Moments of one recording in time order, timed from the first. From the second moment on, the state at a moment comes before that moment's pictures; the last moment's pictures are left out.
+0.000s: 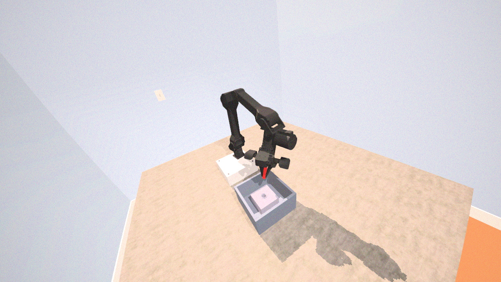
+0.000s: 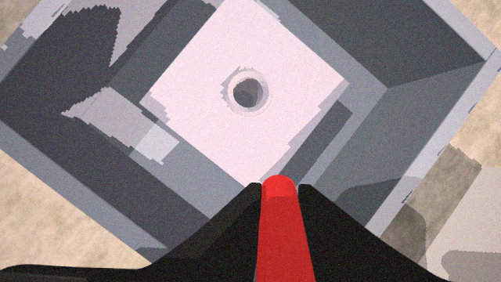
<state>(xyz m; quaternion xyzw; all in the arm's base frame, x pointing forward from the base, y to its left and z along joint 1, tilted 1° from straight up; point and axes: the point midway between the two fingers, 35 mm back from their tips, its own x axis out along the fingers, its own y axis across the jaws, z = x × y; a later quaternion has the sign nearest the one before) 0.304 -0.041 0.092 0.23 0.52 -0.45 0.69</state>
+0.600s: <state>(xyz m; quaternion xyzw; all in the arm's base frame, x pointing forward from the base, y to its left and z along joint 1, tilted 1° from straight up) 0.334 -0.085 0.052 0.24 0.56 -0.39 0.69</state>
